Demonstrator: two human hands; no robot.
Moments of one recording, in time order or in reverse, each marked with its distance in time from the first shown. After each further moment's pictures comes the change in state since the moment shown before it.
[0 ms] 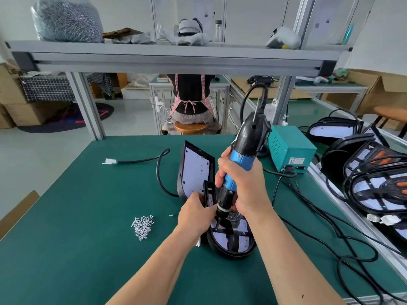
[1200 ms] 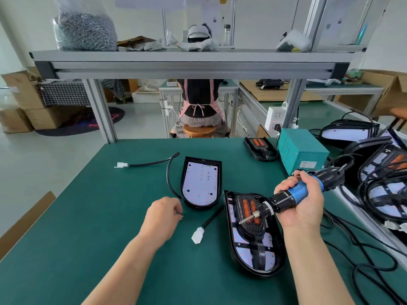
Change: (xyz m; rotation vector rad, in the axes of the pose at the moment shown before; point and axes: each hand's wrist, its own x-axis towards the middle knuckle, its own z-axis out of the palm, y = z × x) left_hand 0.023 -0.053 -0.084 0.602 0.129 0.248; right_hand -0.006 0.009 -0.084 0.691 0.591 0.142
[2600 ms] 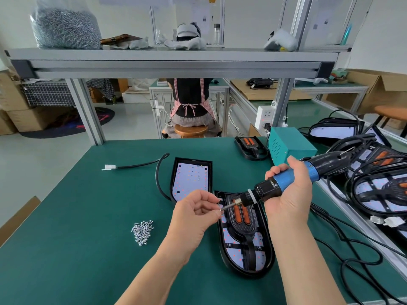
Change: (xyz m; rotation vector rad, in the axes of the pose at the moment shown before) left_hand -0.042 0.091 0.007 -1.053 -0.081 0.054; right_hand -0.023 0.001 0.041 -0.137 0.066 -0.206
